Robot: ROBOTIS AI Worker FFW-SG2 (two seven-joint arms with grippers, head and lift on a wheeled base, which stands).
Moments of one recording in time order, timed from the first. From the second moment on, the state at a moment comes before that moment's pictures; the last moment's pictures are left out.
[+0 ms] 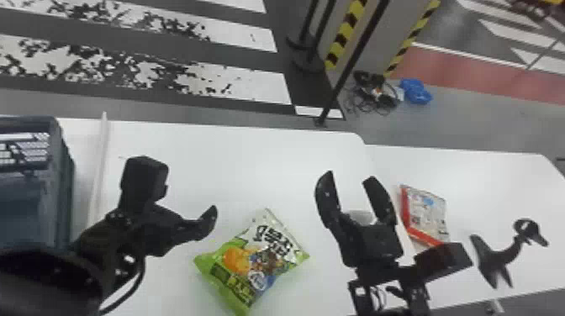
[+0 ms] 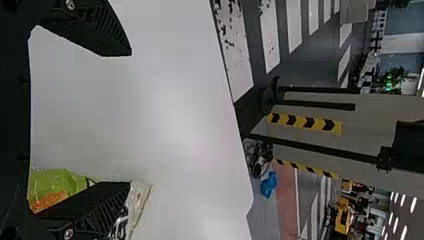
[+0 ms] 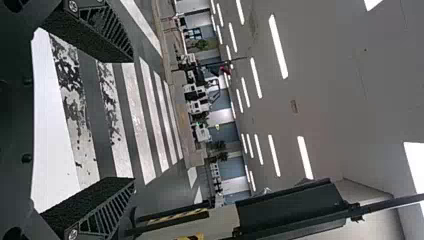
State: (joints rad) left arm 0.18 0.10 -0.39 -1.94 0.04 0.73 -0.16; right arm 0.70 -0.05 -0.10 -2.05 -0.34 -0.31 0.16
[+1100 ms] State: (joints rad) left arm 0.62 0.24 0.15 -2.15 0.35 -0.12 -0.11; right arm 0.69 -0.06 -0.09 -2.01 -0.25 -0.13 0.24
